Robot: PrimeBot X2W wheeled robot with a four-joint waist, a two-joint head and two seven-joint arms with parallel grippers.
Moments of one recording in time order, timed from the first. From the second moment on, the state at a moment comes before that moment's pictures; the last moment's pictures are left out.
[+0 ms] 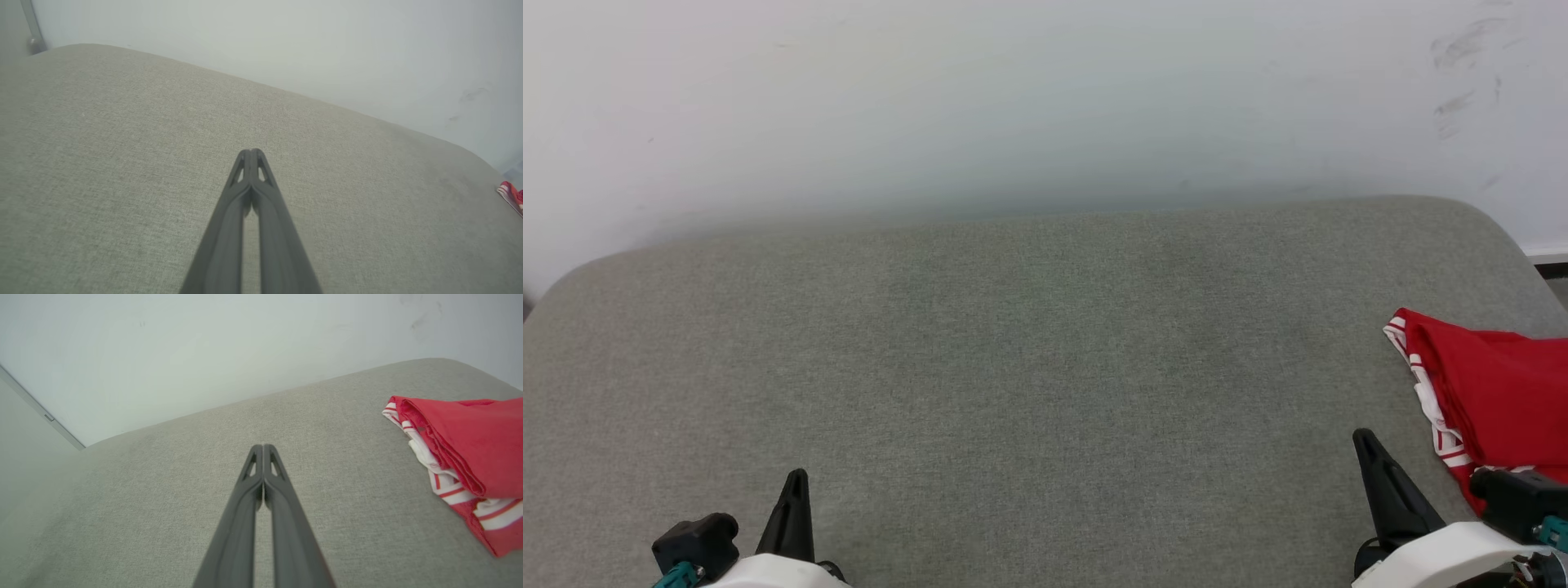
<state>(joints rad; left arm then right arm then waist) 0.05 0.23 -0.15 0.22 -0.57 0.08 -0.20 0.09 -0.12 0.02 0.05 0.41 0.13 0.00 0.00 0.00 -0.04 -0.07</state>
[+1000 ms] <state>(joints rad) 0.00 0.16 -0.05 0.23 -0.96 0.00 -0.08 0.02 -0.10 -0.02 0.12 0.86 0.13 0.04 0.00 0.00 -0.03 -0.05</state>
